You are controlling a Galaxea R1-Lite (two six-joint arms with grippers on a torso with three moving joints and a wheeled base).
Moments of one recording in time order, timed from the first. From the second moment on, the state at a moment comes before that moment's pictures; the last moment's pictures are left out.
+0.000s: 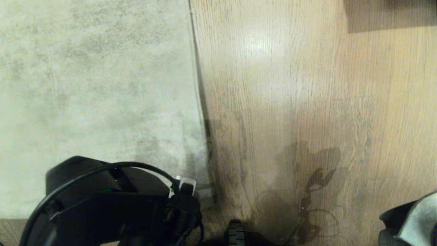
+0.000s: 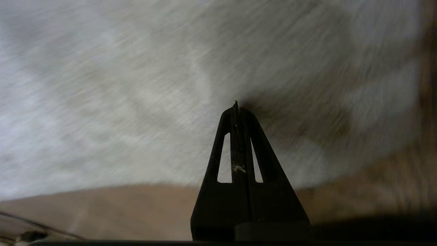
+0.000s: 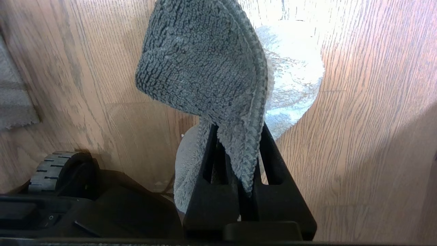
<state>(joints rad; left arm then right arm) -0.75 2.40 -0.44 -1.40 0.84 -0.01 0.01 0.00 0.00 -0.01 0.00 -0.06</state>
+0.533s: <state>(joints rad) -0.70 2.55 -0.80 -1.30 0.85 0.06 0.01 0.00 0.00 -0.01 0.00 -0.06</state>
